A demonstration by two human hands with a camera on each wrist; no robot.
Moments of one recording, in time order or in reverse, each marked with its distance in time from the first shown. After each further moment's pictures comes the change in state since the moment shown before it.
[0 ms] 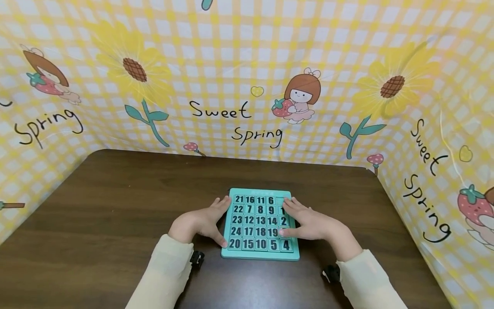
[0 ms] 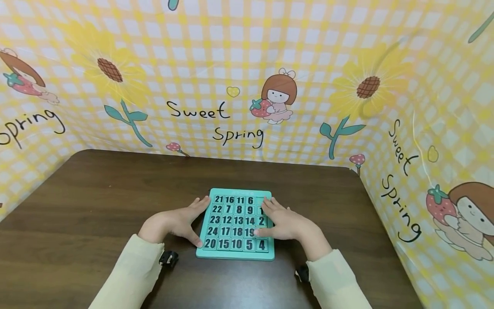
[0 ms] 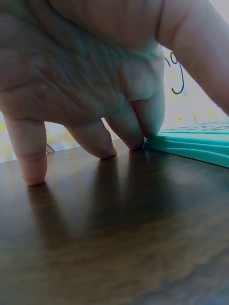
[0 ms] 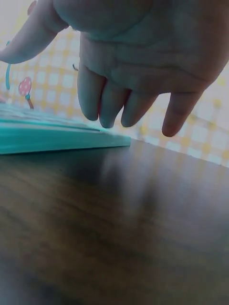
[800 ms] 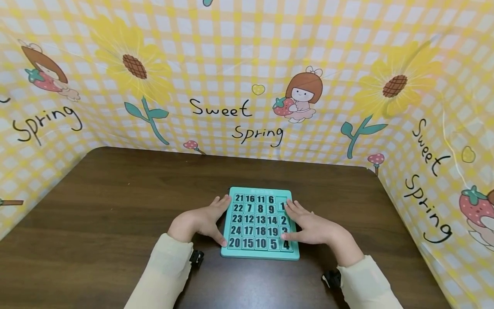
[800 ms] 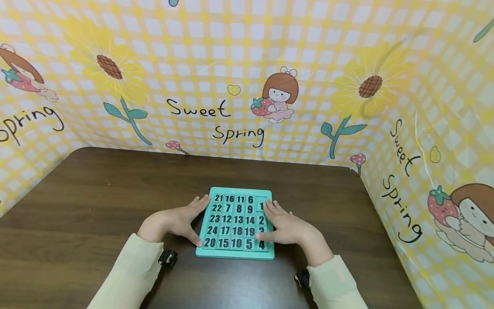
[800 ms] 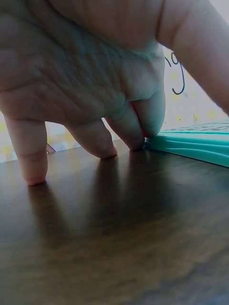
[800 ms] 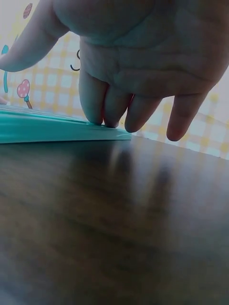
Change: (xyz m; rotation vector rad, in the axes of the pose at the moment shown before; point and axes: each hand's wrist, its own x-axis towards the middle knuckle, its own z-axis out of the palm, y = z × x) left_hand 0.000 0.000 -0.002 0.004 -0.009 0.005; right_hand -0.005 0.004 0.009 0.030 -0.007 -0.004
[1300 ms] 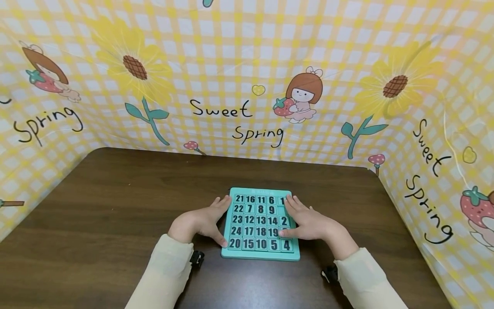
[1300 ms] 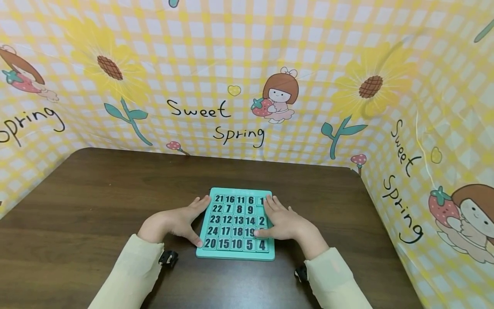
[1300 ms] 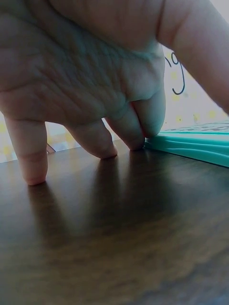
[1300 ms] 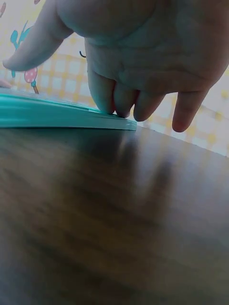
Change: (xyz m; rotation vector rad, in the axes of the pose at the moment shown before) left_hand 0.000 0.000 0.001 -0.009 0.004 -0.004; right_hand 0.012 -0.002 -0.003 -0.084 0.028 0.017
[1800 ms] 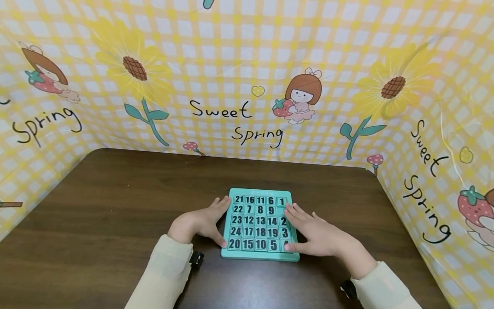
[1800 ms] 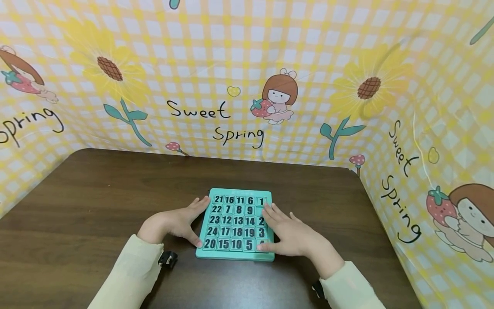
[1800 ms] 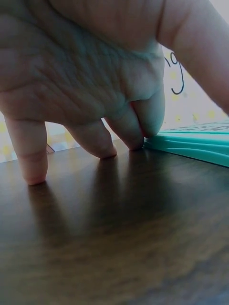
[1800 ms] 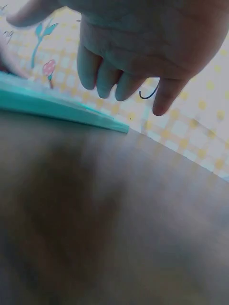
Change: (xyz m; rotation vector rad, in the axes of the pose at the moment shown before) left_hand 0.000 -0.001 0.001 -0.004 0.002 0.005; right_hand -0.034 0.000 0.008 -0.105 0.043 -0.141
